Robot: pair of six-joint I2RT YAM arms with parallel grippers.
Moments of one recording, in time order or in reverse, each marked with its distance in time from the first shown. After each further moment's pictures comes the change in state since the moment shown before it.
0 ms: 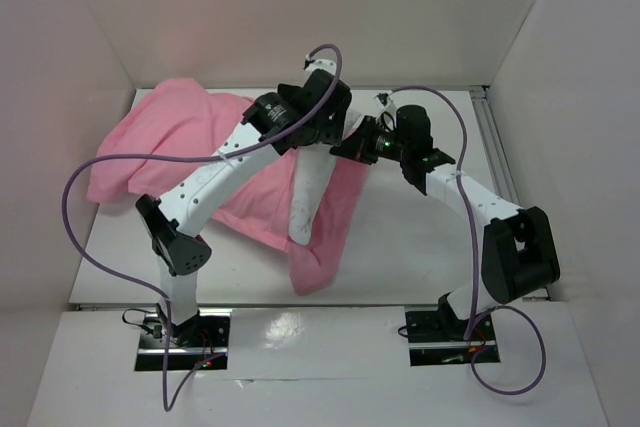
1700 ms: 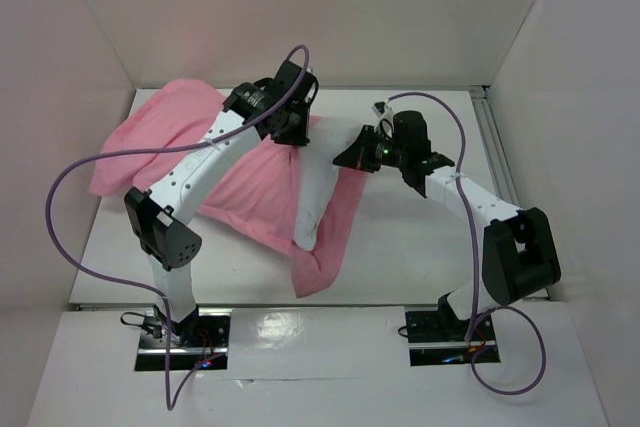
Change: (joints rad) left arm 0.192 -0.031 -0.166 -0.031 0.306 -0.020; right arm 0.011 -0.006 -0.026 -0.109 0.039 -0.102
